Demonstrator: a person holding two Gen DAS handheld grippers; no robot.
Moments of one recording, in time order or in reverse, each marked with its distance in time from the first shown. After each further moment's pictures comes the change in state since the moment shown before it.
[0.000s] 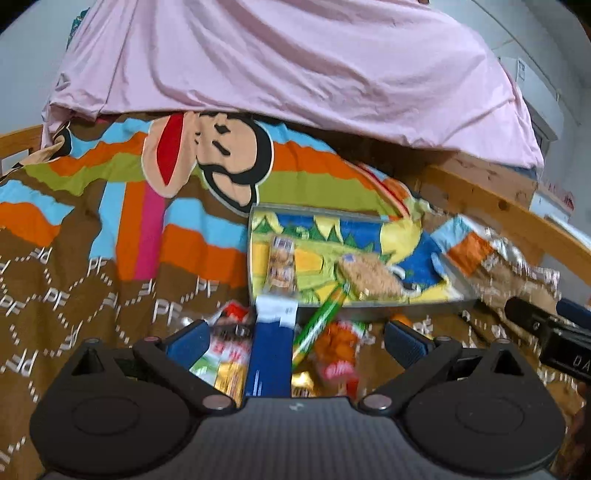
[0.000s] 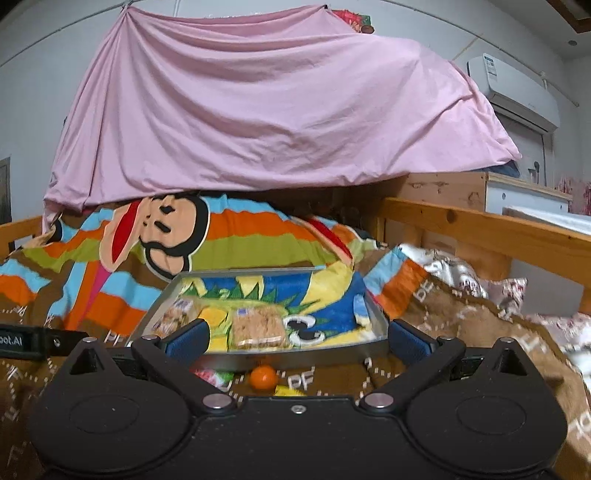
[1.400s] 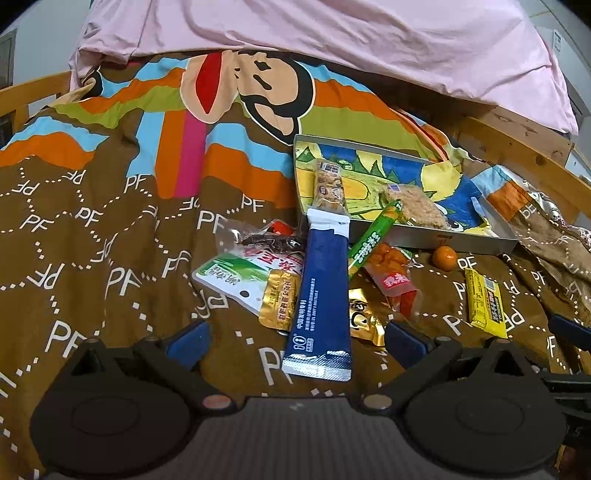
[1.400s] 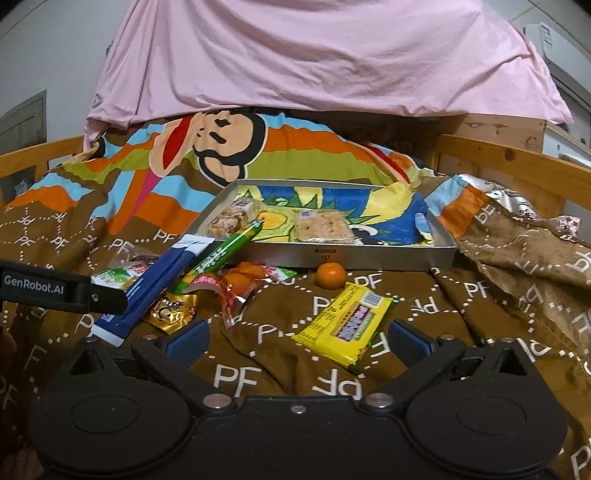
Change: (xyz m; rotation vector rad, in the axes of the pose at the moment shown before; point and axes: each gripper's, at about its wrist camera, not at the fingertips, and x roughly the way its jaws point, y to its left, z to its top) left arm 0.006 0.031 -0.041 -0.049 0.156 0.086; right arm 0.009 0.049 -0.055 -0.103 0.197 0.118
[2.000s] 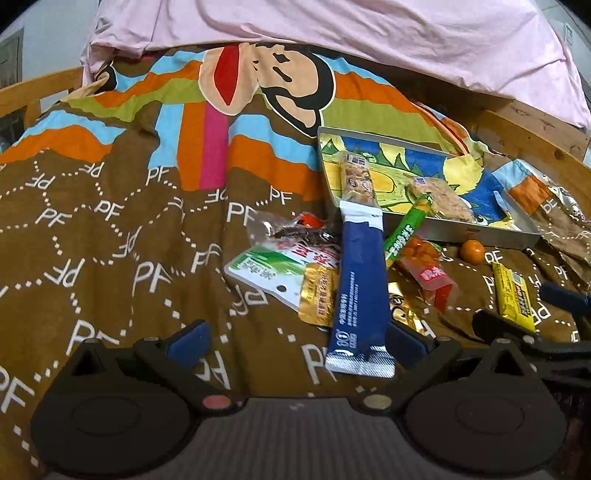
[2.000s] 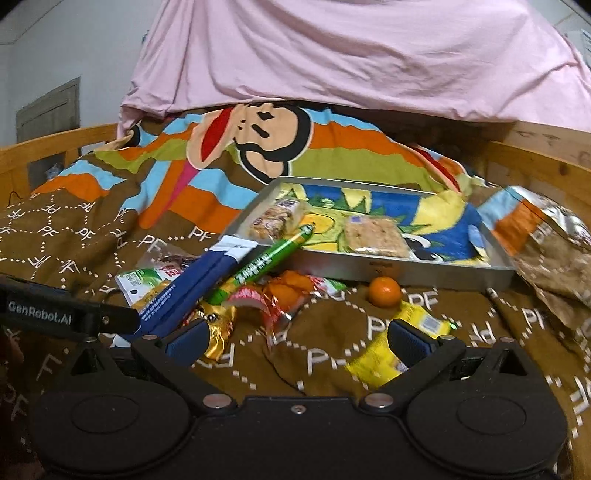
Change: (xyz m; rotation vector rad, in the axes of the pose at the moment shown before) left arm 0.007 0.019 0.001 0.009 0.017 0.048; right arm 0.037 0.020 0.021 -0.077 0.016 0.115
